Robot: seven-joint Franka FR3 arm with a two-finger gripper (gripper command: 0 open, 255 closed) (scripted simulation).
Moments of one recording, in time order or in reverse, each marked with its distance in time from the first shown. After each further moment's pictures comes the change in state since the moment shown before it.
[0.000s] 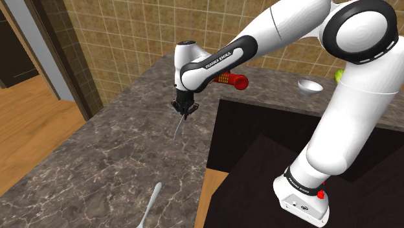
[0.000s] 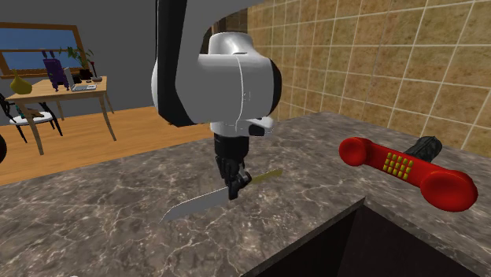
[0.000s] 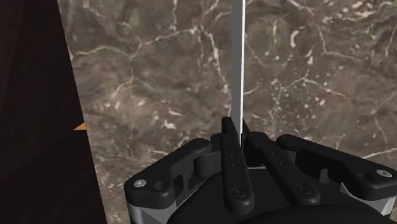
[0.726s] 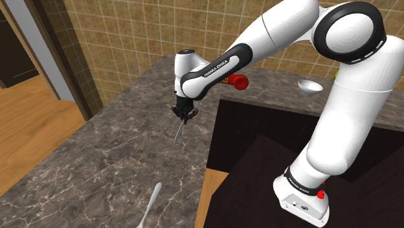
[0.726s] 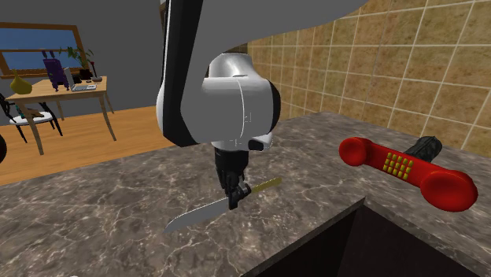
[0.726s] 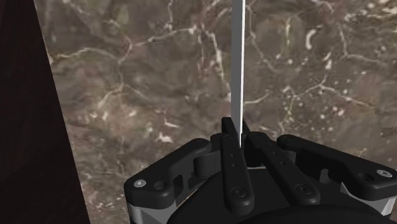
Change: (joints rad) arm 0.007 0.052 -0.006 -0.023 -0.024 0.071 0.017
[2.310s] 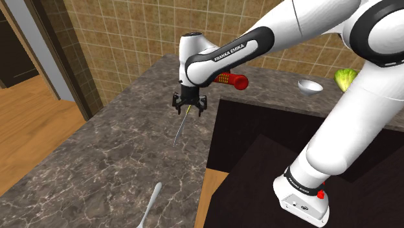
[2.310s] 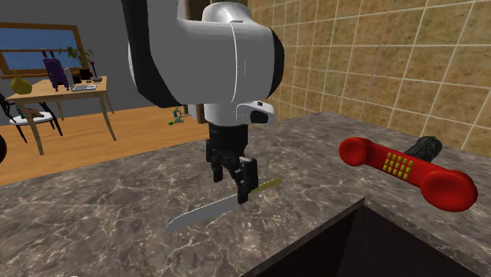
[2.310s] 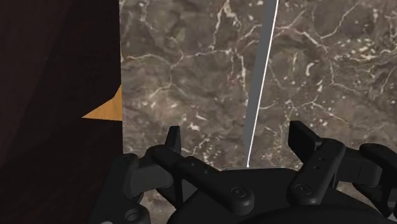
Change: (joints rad) arm -0.010 -0.189 0.024 -0.046 0.086 -0.147 -0.164
